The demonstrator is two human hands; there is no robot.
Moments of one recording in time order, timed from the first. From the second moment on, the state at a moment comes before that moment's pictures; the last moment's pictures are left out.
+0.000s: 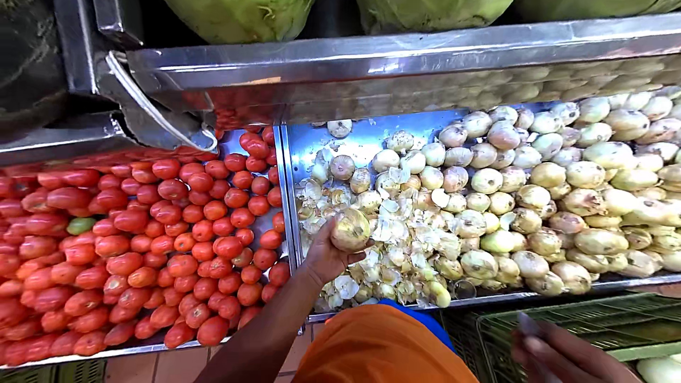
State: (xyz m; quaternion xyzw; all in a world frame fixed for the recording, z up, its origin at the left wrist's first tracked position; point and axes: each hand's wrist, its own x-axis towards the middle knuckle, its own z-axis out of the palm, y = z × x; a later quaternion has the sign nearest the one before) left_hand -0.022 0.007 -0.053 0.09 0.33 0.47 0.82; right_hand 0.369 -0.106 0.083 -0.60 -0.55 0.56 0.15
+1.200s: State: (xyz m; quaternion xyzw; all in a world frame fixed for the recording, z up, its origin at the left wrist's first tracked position) left_hand 0.009 -0.014 -0.007 0.43 0.45 0.21 0.75; right_hand 0.248 0.019 0.033 -0.33 -0.94 0.07 -0.01
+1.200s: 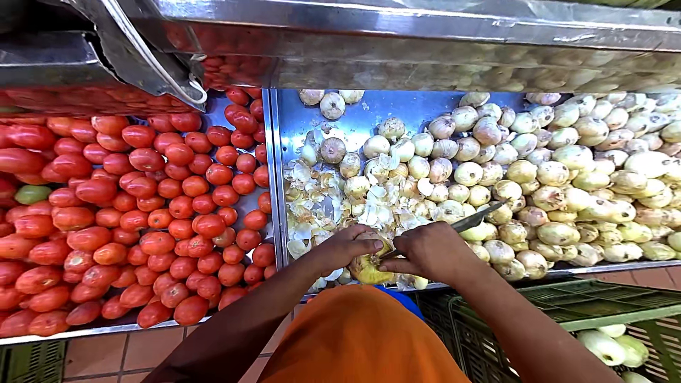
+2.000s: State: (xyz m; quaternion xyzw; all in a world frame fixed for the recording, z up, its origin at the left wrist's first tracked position) left_hand 0.017 -0.017 0.009 0.46 0.38 0.16 0.79; right_hand 0.256 0.007 0.033 -0.19 -0.97 0.02 0.16
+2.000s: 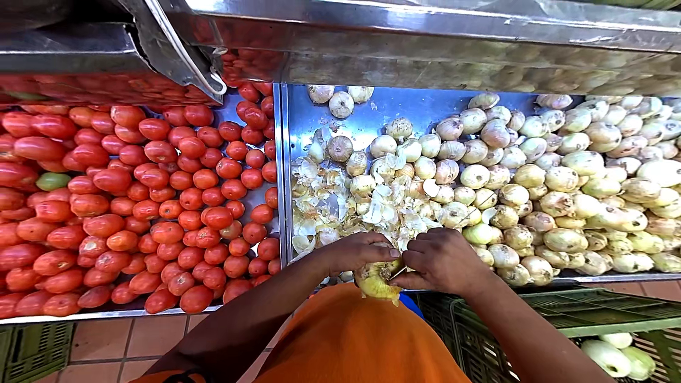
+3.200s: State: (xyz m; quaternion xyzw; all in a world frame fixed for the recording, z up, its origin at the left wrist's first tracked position) left_hand 0.038 -0.063 0.047 0.33 0.69 0.30 0.58; right_hand 0.237 0.038 0.053 -0.19 -0.95 0.20 -0.16
